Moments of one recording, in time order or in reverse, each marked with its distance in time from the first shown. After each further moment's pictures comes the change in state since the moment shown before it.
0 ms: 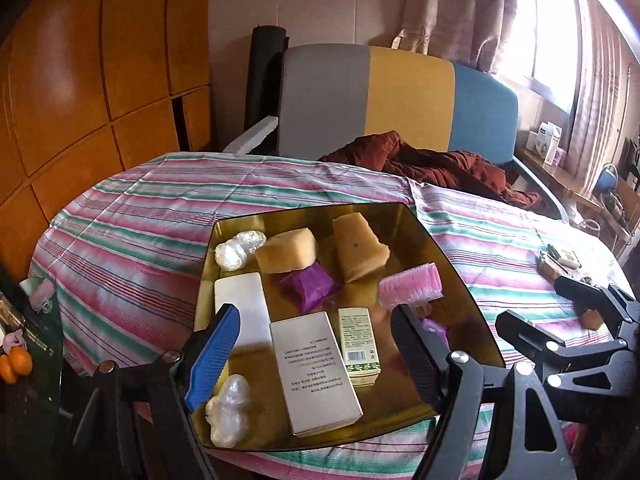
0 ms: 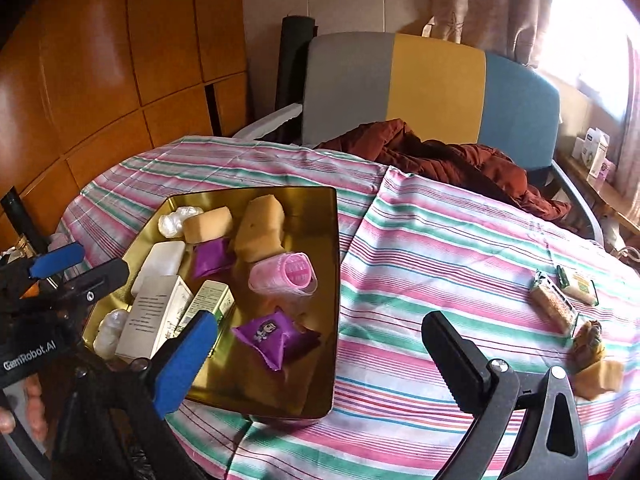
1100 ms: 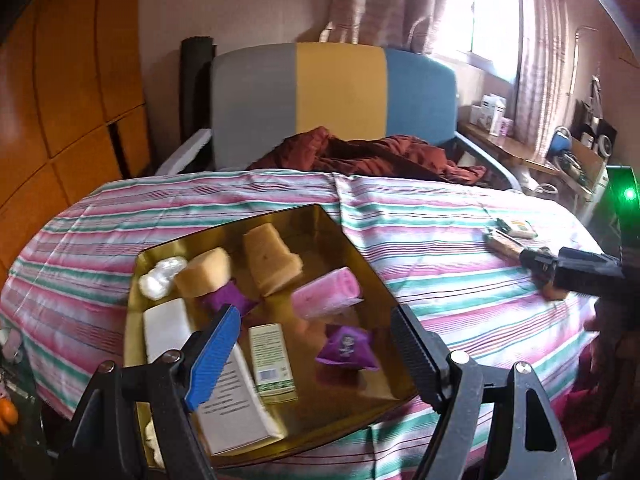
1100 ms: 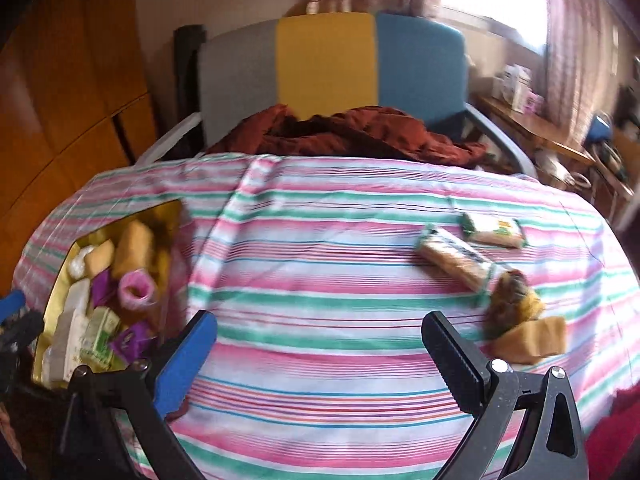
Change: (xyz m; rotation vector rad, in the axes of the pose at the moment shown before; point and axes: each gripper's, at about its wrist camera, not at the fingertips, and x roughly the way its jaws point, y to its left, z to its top) left arm 0.004 -0.064 0.013 0.157 0.007 -0.167; right arm -0.019 -0.155 -0.013 0.278 0.047 -0.198
